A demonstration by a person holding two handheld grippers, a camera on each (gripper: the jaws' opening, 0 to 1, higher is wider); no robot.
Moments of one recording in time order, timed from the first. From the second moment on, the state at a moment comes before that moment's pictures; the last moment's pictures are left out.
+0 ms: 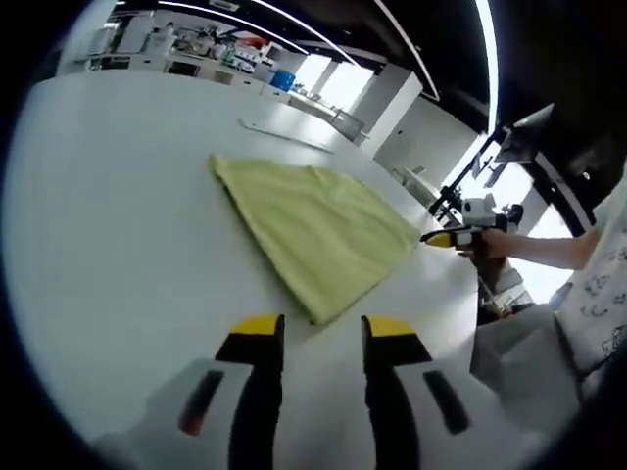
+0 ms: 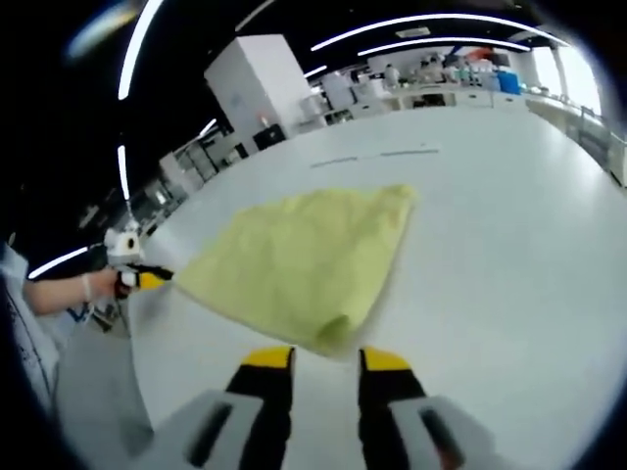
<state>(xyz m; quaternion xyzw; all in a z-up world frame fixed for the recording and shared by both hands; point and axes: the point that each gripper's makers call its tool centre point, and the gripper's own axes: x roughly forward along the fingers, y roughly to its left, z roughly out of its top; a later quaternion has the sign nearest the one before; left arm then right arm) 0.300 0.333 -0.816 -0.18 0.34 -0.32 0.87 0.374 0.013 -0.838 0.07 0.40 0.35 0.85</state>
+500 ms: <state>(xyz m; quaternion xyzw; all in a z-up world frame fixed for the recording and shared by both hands) 0.303 0.324 -0.823 -0.20 0.34 -0.31 0.87 0.376 0.018 -0.841 0.12 0.40 0.34 0.84</state>
